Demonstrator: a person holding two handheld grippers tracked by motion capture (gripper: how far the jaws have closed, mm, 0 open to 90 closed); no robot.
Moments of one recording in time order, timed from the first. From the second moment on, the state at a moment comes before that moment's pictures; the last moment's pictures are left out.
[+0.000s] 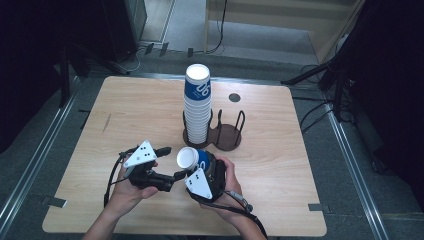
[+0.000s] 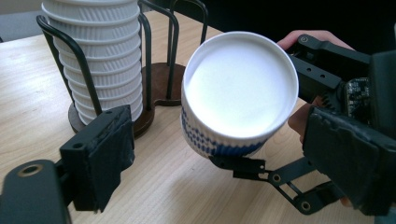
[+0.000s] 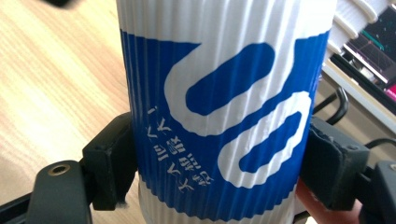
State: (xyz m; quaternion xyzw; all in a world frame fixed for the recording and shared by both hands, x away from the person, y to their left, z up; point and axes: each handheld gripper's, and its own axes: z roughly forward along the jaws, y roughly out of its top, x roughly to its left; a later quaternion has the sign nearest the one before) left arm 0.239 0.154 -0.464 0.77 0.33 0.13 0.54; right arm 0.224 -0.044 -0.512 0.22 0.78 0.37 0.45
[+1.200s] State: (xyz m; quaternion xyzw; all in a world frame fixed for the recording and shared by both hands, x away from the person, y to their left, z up) left arm 0.237 0.145 -0.468 0.79 0.31 0.11 0.52; right arm 0.209 -0.032 -0.516 0.14 0.80 0.36 0.45
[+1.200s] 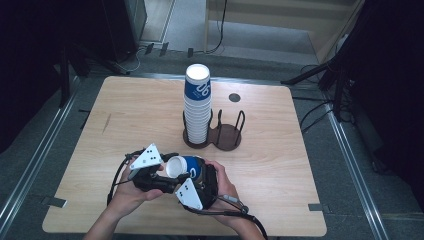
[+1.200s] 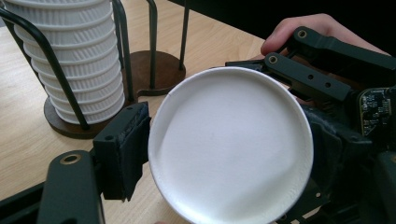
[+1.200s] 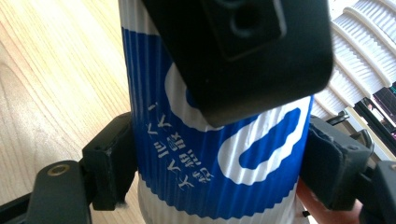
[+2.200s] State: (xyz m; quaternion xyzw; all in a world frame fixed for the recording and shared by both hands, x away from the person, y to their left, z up) left arm 0.240 0.155 -0.467 0.76 0.35 0.15 0.53; right arm 0.209 -0.045 -0.503 0.15 0.79 0.42 0.42
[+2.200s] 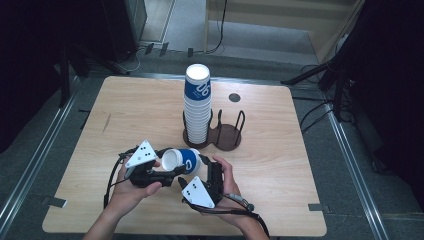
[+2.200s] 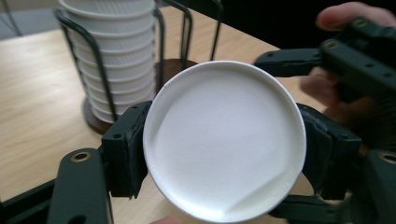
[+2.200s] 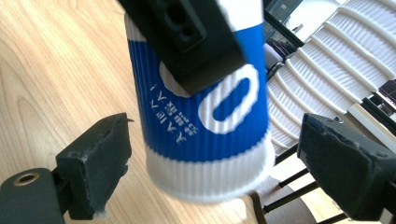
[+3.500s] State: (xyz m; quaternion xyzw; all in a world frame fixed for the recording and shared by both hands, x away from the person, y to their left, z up) left arm 0.243 0.173 -0.468 0.69 0.39 0.20 0.58; right arm 0.221 -0.079 -0.477 0.33 0.73 0.53 0.30
